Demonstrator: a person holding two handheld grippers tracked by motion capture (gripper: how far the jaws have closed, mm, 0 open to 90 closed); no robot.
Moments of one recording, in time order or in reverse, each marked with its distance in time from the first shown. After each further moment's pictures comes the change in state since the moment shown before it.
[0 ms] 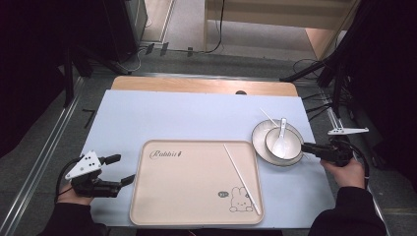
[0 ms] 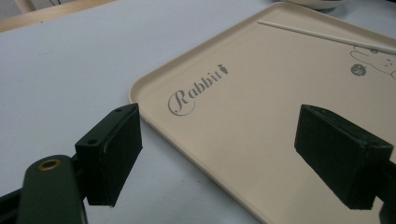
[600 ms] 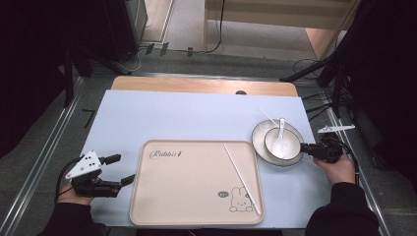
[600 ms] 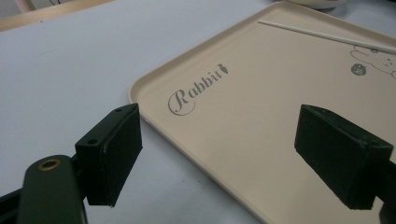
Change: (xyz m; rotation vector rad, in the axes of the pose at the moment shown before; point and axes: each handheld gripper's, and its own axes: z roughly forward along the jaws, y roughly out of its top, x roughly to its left) left arm 0.000 0.000 0.000 0.001 -0.001 0.002; right arm -0.008 0.004 0.029 0.061 0.024 0.003
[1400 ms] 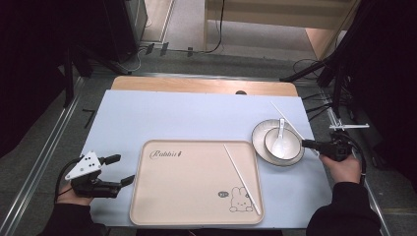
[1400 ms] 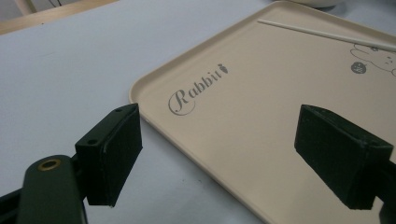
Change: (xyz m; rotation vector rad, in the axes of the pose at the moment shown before) left arm -0.001 0.000 -0.002 0.003 0.007 0.013; right arm -0.002 0.004 -0.026 -0.070 -0.006 0.160
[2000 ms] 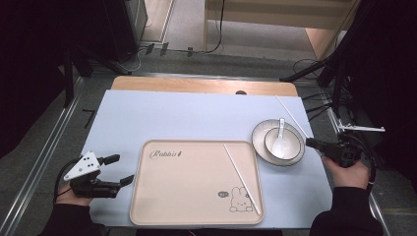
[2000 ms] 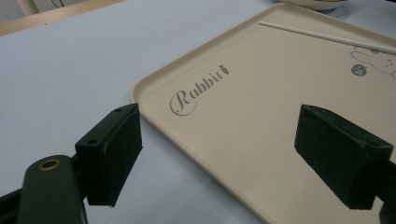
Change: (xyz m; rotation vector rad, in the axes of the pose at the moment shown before) left arm 0.000 0.000 -0.002 -0.008 0.002 -0.010; right arm 0.066 0.001 -0.043 -0.089 -0.089 0.050
